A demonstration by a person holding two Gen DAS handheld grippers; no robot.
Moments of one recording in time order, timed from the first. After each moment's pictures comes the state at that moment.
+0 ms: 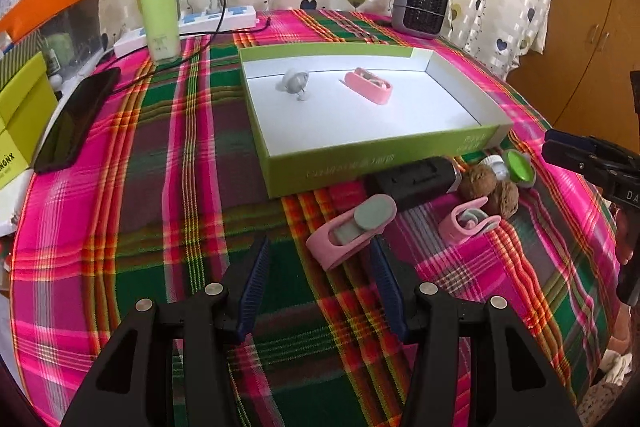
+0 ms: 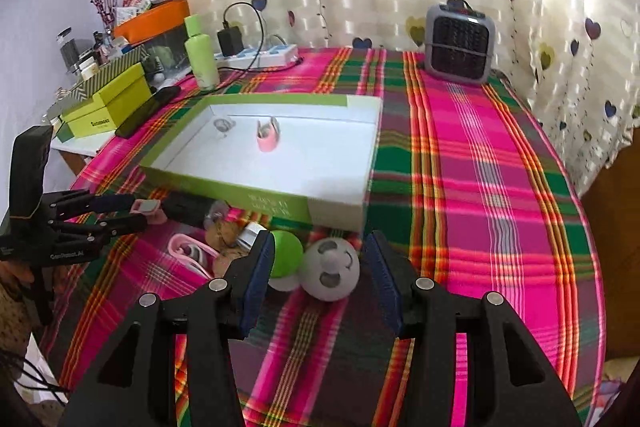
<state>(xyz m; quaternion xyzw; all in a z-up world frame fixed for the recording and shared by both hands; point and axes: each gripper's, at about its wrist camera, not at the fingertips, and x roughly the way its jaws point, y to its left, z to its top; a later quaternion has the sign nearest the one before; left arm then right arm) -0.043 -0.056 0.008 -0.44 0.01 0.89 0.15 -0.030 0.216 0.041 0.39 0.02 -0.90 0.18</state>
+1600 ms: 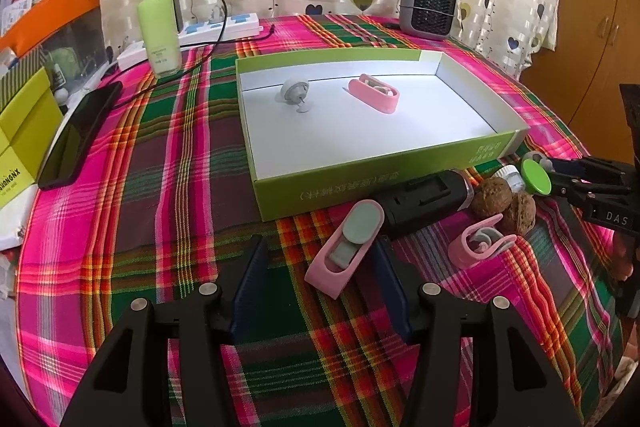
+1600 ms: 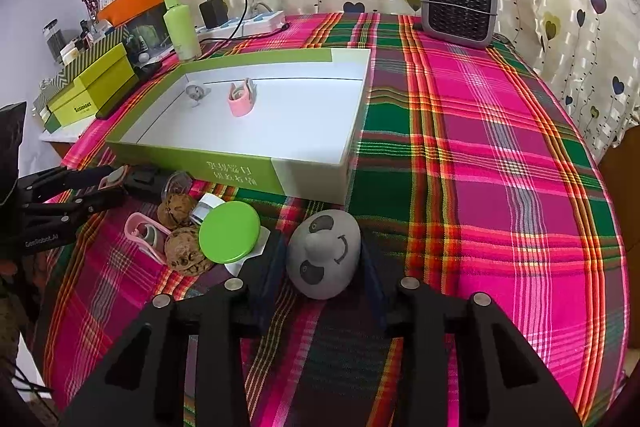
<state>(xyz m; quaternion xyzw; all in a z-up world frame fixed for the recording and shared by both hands) -0.055 -0.043 0.006 -0.43 0.03 0.89 0.12 -0.048 0.221 0.005 0.43 0.02 -0.88 0.18</state>
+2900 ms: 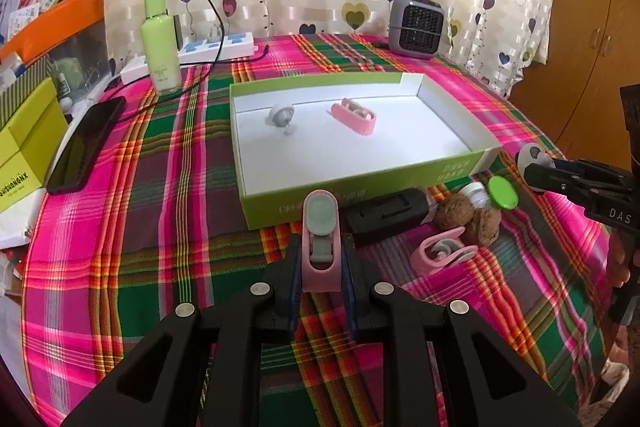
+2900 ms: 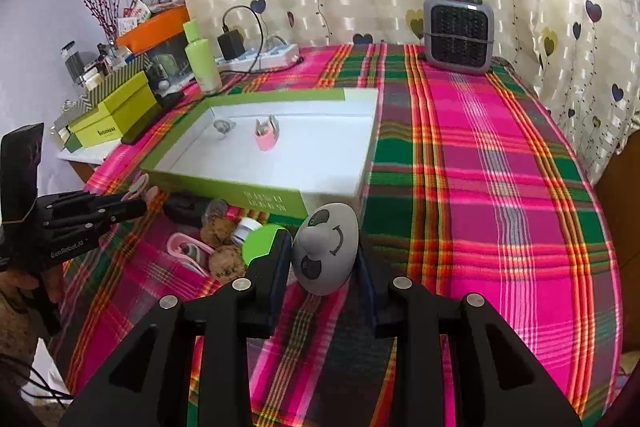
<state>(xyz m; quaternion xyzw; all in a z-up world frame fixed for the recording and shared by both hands) -0.039 -0.036 0.032 -0.41 0.01 0.90 0.13 -0.030 0.225 0.037 0.39 0.00 -0.90 0.20</state>
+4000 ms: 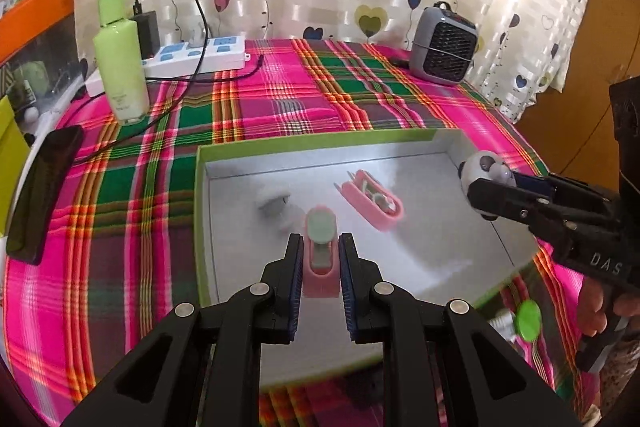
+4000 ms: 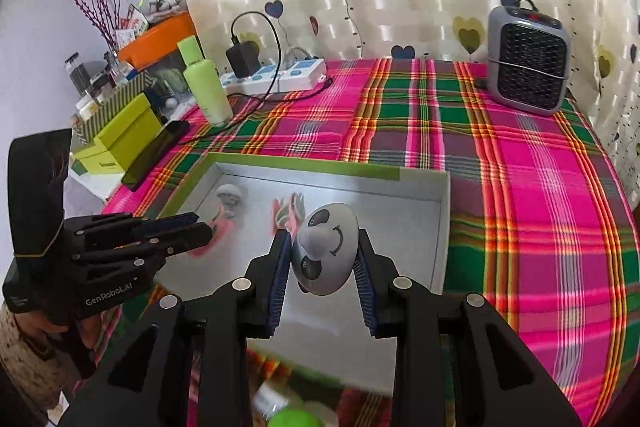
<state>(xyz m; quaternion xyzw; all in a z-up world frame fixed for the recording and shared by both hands) -0.151 -0.018 0.033 -0.43 -0.02 0.89 0.13 -0.140 0.171 0.044 0.40 -0.01 -0.88 0.25</state>
